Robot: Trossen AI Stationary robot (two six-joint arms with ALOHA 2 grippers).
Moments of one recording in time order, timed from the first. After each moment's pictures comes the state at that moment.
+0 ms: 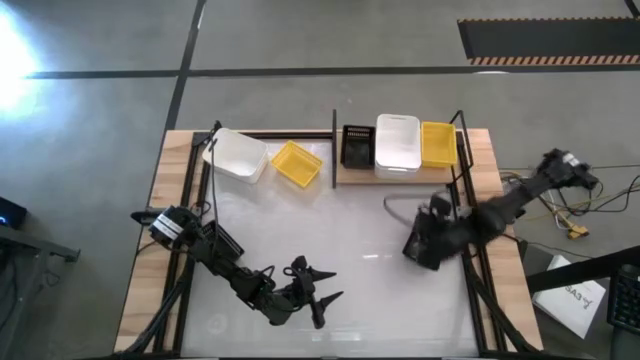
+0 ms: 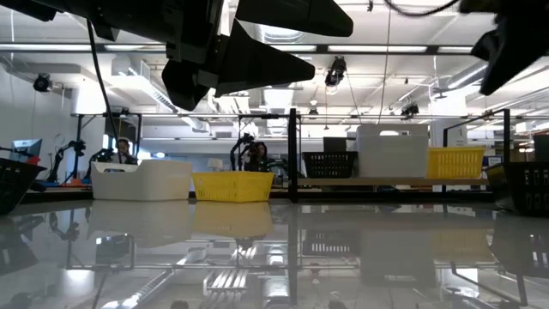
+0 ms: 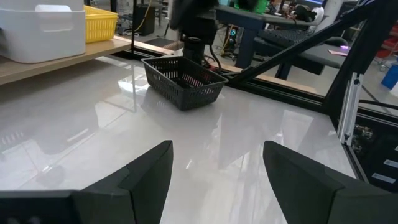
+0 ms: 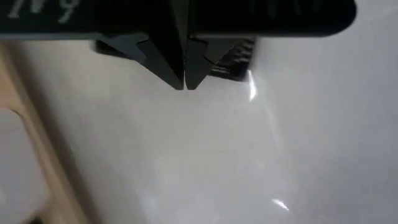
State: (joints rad) left arm -0.62 1.99 1.06 0.70 -0.90 -0.43; right arm 0.53 1.05 0.86 -1.03 0.40 0.74
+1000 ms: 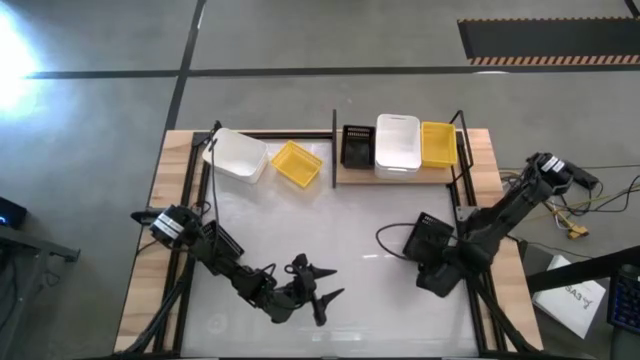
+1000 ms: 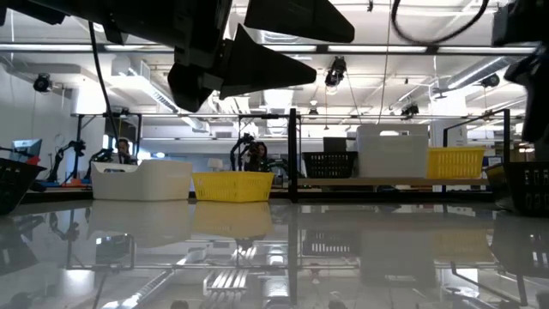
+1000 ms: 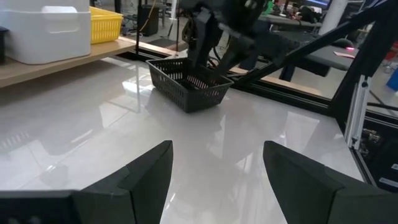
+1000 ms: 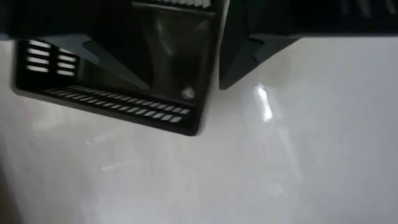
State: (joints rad) left arm -0.60 1.99 1.06 0.70 -0.90 -0.43; right arm 0.75 1.29 0.79 -0.98 0.41 1.01
